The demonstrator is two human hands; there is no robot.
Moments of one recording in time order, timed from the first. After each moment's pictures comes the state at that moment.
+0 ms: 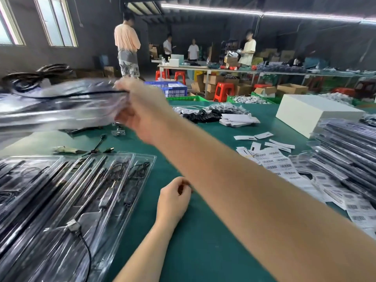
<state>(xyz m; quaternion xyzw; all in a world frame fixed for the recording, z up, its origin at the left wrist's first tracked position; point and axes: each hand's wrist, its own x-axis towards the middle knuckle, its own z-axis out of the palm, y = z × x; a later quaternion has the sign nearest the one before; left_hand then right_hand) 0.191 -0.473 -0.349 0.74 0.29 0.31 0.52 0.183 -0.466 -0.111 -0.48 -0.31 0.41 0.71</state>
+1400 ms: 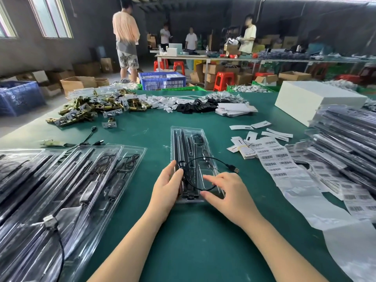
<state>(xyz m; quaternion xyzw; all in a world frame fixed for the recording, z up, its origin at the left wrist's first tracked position) 0.204 -0.483 -0.345 0.67 0.25 0.27 0.65 0.297 -0.646 -0.339 -0.83 -0.44 -0.04 0.35</state>
